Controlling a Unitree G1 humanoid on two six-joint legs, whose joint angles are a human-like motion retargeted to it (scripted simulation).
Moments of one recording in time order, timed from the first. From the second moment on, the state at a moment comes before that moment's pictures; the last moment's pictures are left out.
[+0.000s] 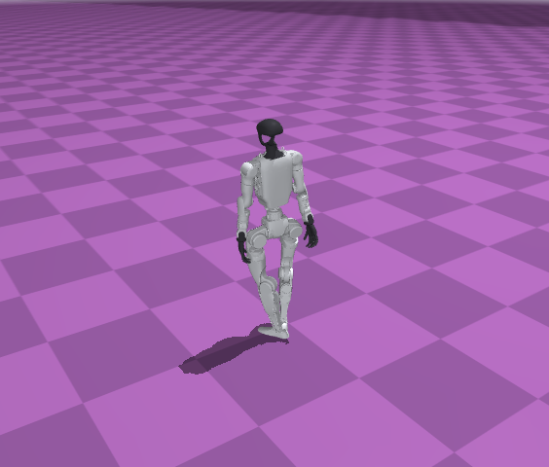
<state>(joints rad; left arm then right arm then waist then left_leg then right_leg) -0.03 0.14 0.08 1.53 0.63 0.19 -0.14 0.13 -0.11 -0.26 1.64 -0.36 0.17 0.05 0.13 -0.03 -0.09 0.07 0.01 0.63 0.07 -0.24 0.03 -0.14 0.02 -0.42 0.26 -0.25 -0.01</state>
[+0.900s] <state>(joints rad) 0.10 0.18 0.22 1.69 0.72 0.27 -0.17 -0.21 -0.05 -0.12 1.36 -0.28 -0.01 0.11 0.28 -0.12 -0.08 -0.52 0.06 0.44 0.44 -0.09 0.13 0.28 -0.02 -0.46 0.10 -0.02 0.15</state>
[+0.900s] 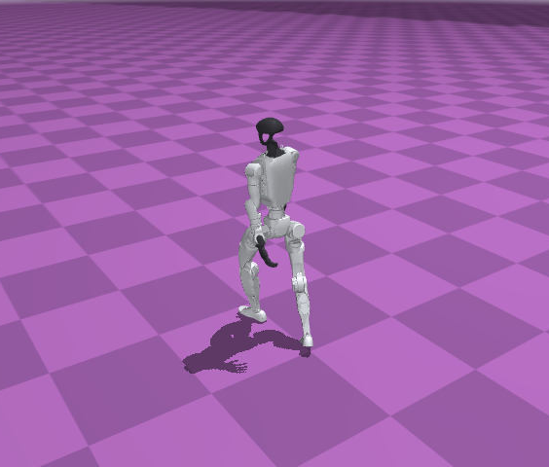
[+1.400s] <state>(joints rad) -0.27 0.23 0.08 1.29 0.52 0.09 -0.15 0.15 -0.06 -0.30 1.62 -0.28 0.08 0.09 -0.05 -0.02 -0.05 0.17 -0.11 0.26 0.04 -0.30 0.08 -0.59 -0.09 -0.42 0.16 -0.07 -0.04</state>
